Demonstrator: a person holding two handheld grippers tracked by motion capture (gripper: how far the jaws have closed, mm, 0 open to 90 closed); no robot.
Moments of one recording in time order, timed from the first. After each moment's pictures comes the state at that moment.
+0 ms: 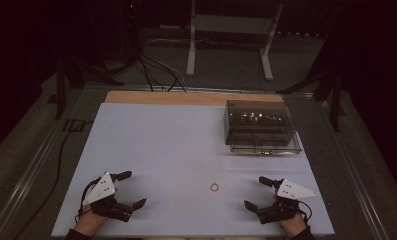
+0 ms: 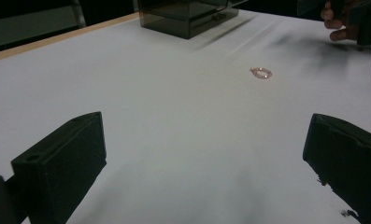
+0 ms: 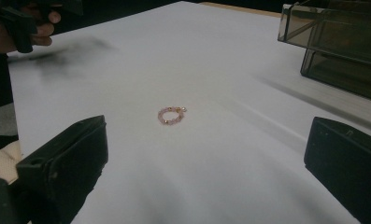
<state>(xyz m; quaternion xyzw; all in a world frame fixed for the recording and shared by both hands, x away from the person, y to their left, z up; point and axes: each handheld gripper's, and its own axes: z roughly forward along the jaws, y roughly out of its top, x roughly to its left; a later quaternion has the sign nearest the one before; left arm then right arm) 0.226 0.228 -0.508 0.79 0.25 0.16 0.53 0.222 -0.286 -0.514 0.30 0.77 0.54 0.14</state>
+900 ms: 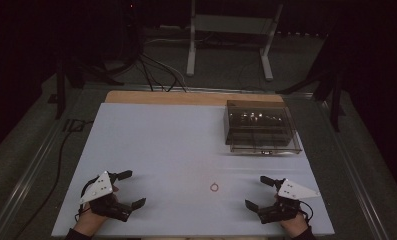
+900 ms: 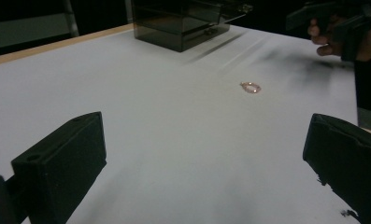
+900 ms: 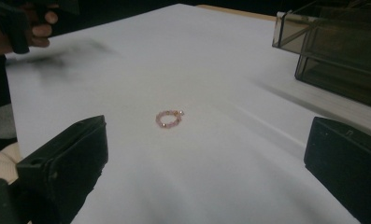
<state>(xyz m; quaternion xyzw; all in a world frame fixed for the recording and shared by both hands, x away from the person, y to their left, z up) 0.227 0.230 -0.504 0.78 0.25 0.14 0.56 0.220 -0.287 -0.509 0.31 0.77 0.54 0.14</state>
